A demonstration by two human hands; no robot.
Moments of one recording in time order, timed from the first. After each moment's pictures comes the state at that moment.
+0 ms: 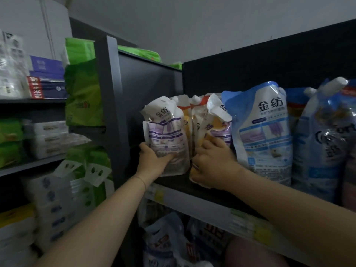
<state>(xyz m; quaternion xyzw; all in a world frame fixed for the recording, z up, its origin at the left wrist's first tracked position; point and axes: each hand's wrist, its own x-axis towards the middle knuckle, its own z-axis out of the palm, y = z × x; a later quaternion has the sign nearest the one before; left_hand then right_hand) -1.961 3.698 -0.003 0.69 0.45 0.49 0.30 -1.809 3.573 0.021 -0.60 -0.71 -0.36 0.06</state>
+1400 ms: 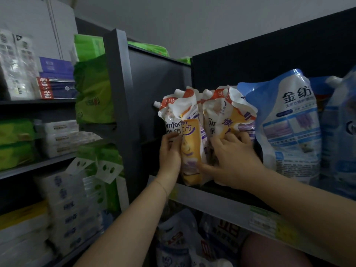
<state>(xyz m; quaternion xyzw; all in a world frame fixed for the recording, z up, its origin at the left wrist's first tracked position) -1.938 3.687 -0.006 0.59 0.27 0.61 0.45 -1.821 3.559 0.016 -0.66 -0.65 -0.31 0.19</state>
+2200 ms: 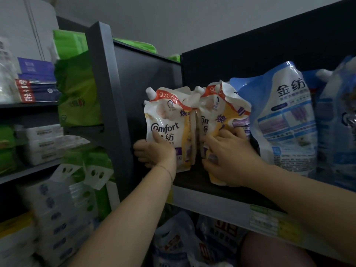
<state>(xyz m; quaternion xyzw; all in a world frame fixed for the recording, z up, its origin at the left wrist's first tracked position) -1.917 3.708 0.016 0.38 0.53 0.69 0.33 -1.814 3.562 0.020 -0.64 -0.68 -0.31 0.19</state>
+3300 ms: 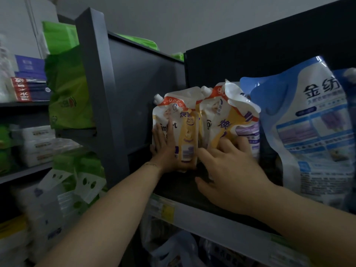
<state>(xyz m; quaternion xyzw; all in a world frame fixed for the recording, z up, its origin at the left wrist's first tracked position) -1.927 3.782 0.006 0.88 0.37 0.29 0.08 -1.833 3.575 0.015 -0.64 -0.67 -0.34 0.15</state>
